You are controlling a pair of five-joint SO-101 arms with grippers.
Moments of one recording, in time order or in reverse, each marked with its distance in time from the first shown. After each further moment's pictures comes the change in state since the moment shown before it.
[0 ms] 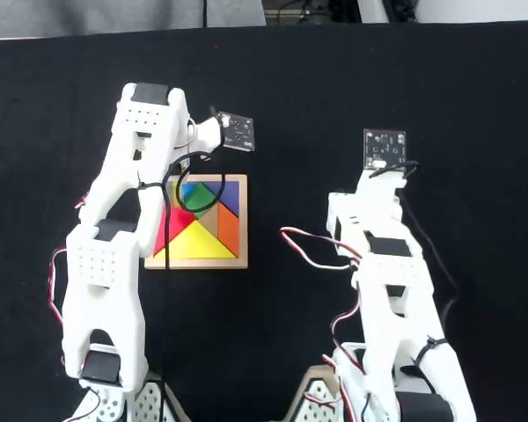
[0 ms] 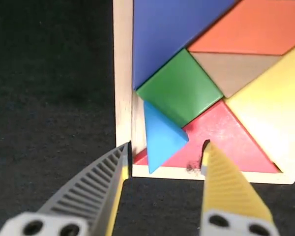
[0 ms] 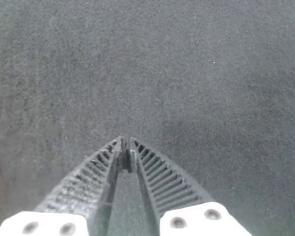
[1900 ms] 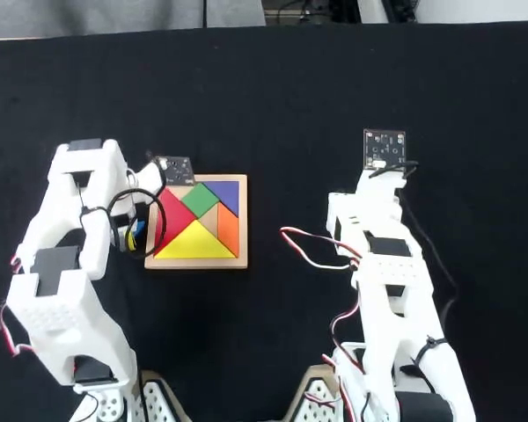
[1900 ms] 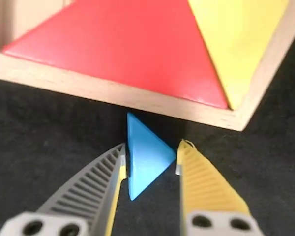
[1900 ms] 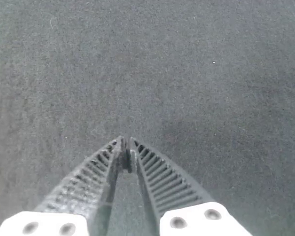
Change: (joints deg) left arm -14.2 -24.1 48.8 -18.4 -2.1; right arm 0.0 0.0 0.0 0.0 0.0
